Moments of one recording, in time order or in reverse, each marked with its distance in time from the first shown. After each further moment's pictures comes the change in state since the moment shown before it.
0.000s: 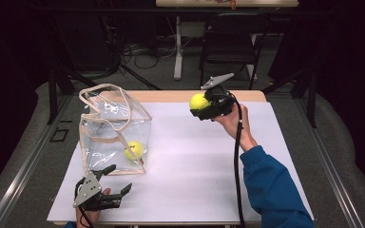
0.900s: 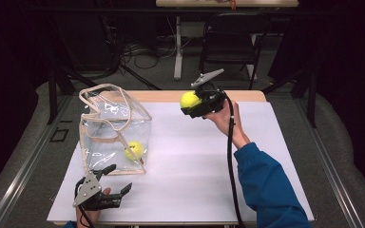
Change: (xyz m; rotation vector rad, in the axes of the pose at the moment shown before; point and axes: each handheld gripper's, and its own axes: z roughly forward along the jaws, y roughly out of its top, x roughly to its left) left arm 0.000 0.000 0.001 -0.003 -0.003 0.000; right arm 0.011 0.021 0.011 -0.003 0.059 -0.015
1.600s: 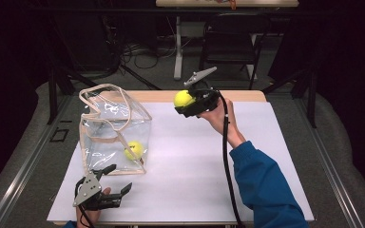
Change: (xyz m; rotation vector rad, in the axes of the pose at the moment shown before) left arm 0.000 0.000 0.000 -0.003 0.000 -0.002; right arm 0.012 0.015 0.003 -0.005 0.008 -0.028
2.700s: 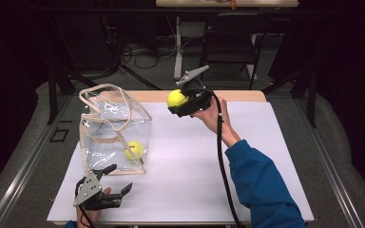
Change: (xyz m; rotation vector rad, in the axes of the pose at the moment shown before) left arm 0.000 0.000 0.001 0.001 -0.005 0.002; right arm 0.011 0.014 0.007 -0.005 0.025 -0.024
